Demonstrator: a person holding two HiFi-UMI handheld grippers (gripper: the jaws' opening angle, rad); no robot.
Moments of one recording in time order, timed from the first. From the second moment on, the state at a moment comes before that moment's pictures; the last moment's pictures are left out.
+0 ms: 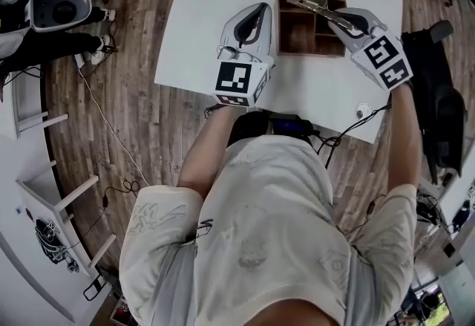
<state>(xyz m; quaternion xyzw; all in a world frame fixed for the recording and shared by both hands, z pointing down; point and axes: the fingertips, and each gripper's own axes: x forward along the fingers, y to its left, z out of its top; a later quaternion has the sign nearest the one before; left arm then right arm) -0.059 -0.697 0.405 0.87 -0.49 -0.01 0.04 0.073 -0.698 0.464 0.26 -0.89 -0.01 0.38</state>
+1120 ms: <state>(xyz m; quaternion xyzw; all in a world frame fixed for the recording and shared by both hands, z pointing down) -0.001 -0.718 0.418 0.87 -0.49 0.00 0.04 0.085 -0.739 0.520 0.15 -0.86 -0.04 0.49</state>
